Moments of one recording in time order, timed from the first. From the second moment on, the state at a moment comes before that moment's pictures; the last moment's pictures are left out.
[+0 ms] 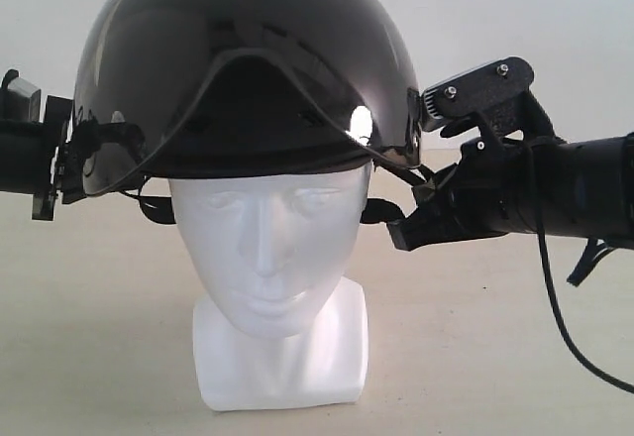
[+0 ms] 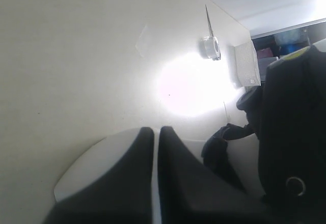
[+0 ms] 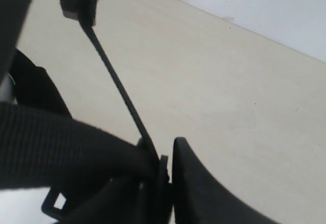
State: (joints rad) left arm 0.20 1.96 -1.20 -1.35 1.21 1.00; right arm 0.50 1.46 -0.77 1.76 -0.03 -1.88
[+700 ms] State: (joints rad) left arm 0.20 1.96 -1.20 -1.35 1.21 1.00; right arm 0.50 1.40 -0.77 1.75 -0.10 -1.85
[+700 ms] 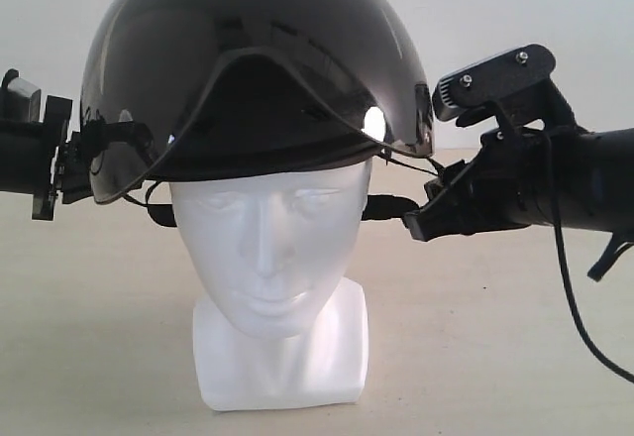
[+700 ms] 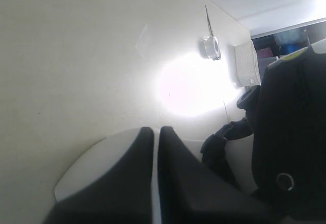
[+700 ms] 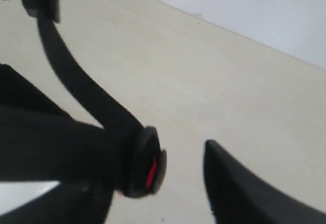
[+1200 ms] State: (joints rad) left arm 0.20 1.96 -1.20 -1.36 1.21 1.00; right arm 0.49 1.29 -0.67 1.75 -0.02 -1.77
